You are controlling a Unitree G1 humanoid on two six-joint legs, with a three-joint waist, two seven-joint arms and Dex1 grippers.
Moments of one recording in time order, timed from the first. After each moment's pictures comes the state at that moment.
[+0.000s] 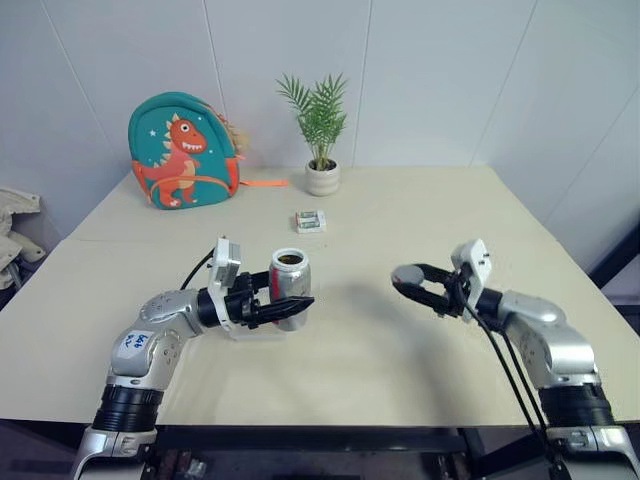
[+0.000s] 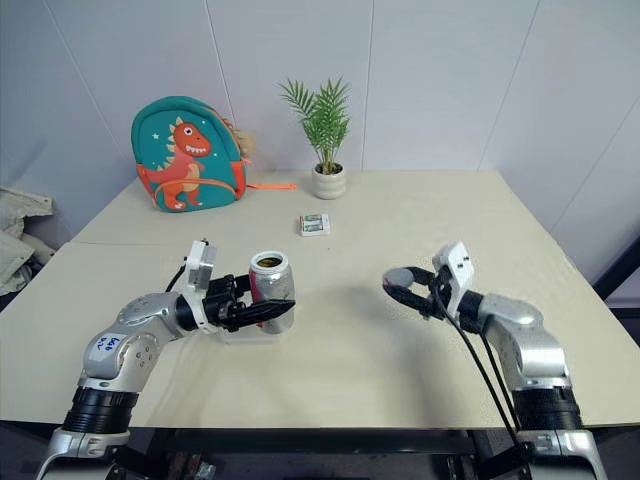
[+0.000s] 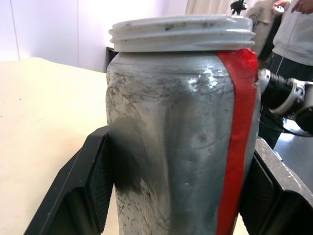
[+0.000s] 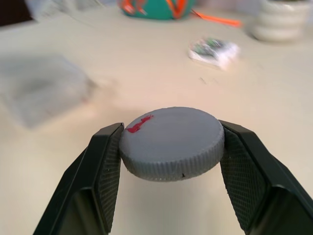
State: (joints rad) left arm -0.59 0.49 0.09 0.02 -0.61 0.44 -1.07; right arm -0.56 -0.55 -0.12 0.25 0.34 0.26 0.89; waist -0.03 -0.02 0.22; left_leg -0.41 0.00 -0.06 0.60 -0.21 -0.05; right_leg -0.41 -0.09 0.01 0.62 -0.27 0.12
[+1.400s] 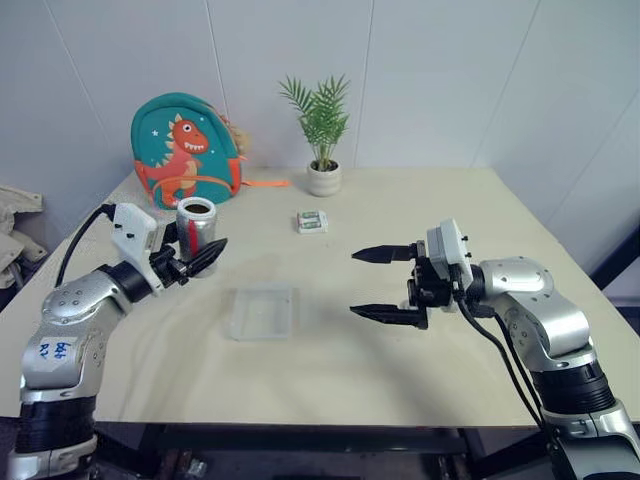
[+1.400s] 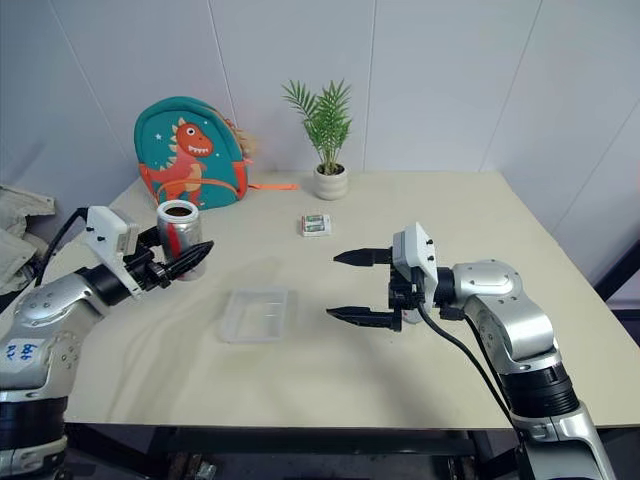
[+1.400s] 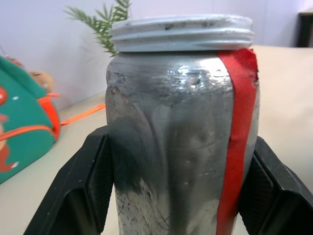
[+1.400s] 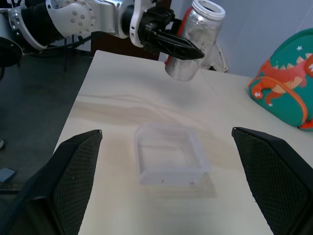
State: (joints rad) left arm -0.47 0.67 0.34 -0.13 -0.42 0.39 -0.59; right arm -0.71 -0.60 0.03 -0.09 0.51 0.33 1.22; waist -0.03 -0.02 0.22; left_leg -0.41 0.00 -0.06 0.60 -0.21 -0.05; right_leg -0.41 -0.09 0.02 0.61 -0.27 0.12
